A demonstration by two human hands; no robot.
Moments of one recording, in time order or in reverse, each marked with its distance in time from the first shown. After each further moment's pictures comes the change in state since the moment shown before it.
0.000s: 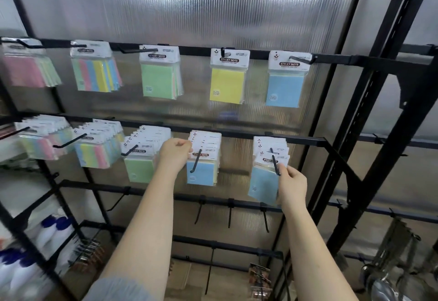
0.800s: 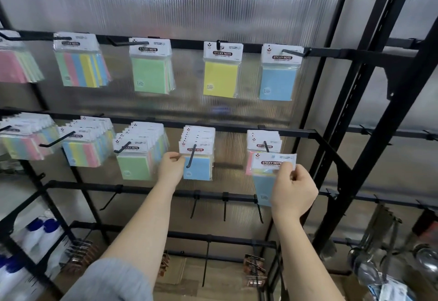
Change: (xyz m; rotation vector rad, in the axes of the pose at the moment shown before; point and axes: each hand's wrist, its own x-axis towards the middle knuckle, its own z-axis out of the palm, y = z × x) left_hand 0.002 -0.047 0.022 -0.081 -0.024 -0.132; right_hand -0.067 -0.024 -0.006 -0.087 0.395 -0.318
